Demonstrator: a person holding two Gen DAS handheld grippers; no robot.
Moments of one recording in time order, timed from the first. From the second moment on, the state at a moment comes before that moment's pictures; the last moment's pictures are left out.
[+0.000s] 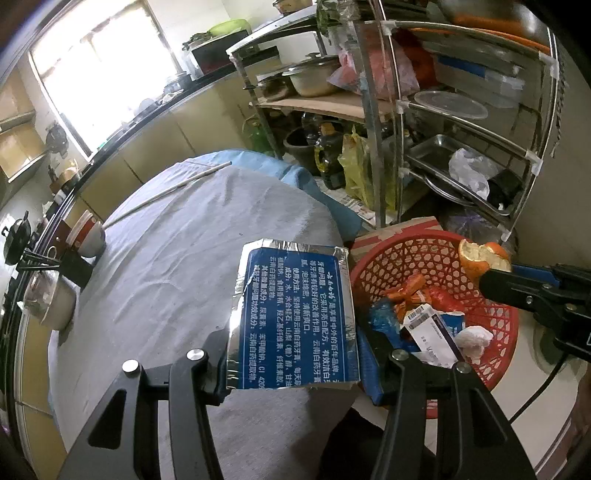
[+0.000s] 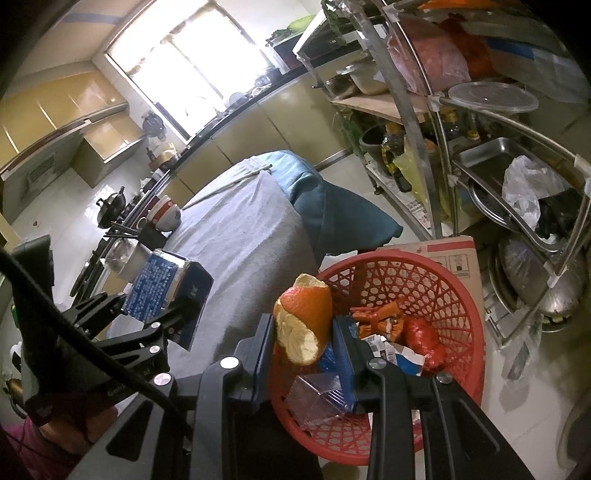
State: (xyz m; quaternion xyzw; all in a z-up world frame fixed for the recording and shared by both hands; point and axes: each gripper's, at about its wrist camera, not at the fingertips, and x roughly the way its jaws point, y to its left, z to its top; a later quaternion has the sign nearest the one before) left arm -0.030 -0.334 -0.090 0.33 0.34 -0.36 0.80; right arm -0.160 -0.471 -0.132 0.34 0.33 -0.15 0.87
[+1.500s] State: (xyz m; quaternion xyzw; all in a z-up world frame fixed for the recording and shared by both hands) left arm -0.009 -0.305 -0.090 0.28 0.39 -0.38 0.80; right arm -0.178 -0.486 -0.131 0.37 0.31 -0.18 0.86
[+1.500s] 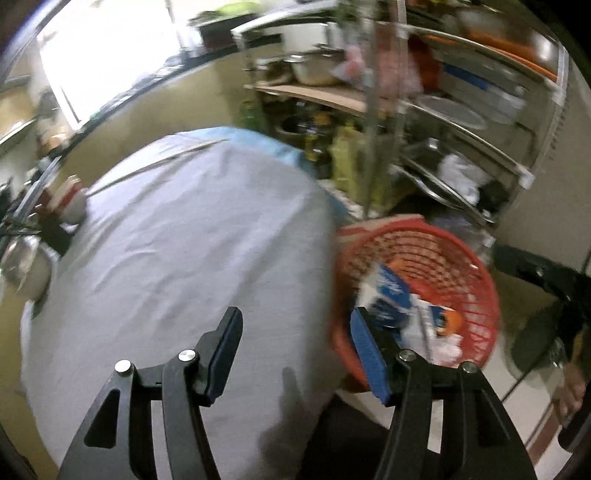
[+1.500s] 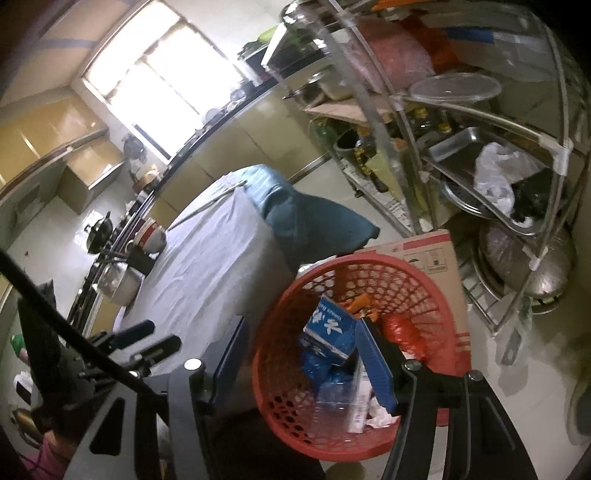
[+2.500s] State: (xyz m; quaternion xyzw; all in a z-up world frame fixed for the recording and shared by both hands) left arm 0.029 -0.197 -0.053 0.22 0.34 -0.24 0.88; right arm -0.114 -0.398 -0.100 0.26 0.34 -0.14 0.89
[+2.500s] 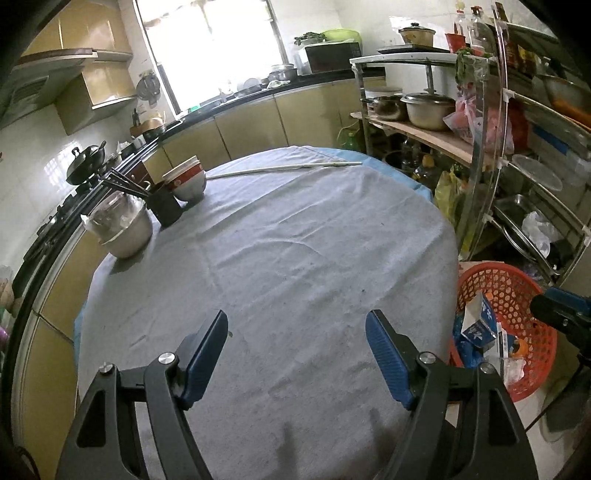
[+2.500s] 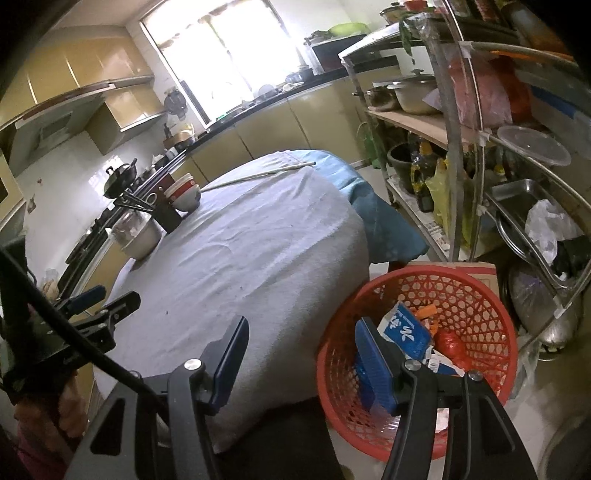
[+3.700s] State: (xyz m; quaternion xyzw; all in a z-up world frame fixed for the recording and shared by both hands) left arm 0.057 -0.123 -0.039 0.15 0.35 -0.19 0.91; right arm -0.072 -0.320 -0.063 0.16 0.31 -0.10 0.93
